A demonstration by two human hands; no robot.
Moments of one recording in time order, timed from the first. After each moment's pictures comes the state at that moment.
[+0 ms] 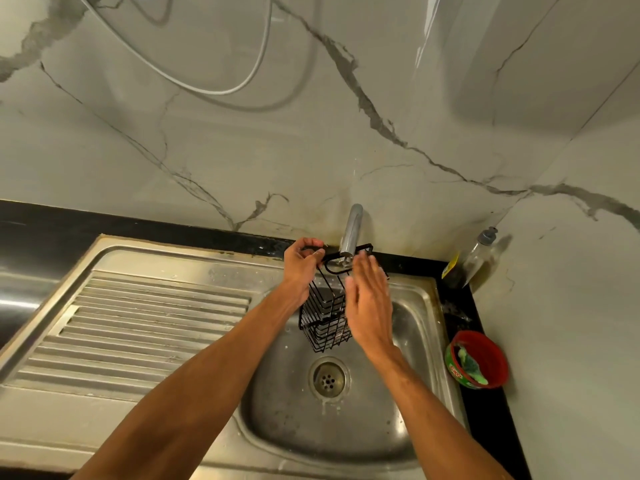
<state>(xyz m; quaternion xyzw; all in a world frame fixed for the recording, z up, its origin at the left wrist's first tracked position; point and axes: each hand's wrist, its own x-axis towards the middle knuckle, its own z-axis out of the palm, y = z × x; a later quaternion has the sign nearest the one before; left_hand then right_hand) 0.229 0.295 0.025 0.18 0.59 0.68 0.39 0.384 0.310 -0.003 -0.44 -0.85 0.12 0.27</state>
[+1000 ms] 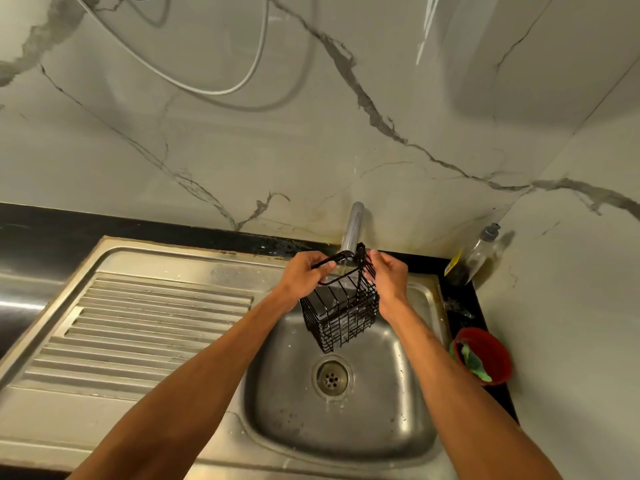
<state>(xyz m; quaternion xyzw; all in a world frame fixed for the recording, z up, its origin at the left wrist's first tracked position) 0.221 0.273 0.026 0.41 0.71 0.45 0.36 0.377 0.362 0.022 -0.51 -0.51 0.57 0.38</state>
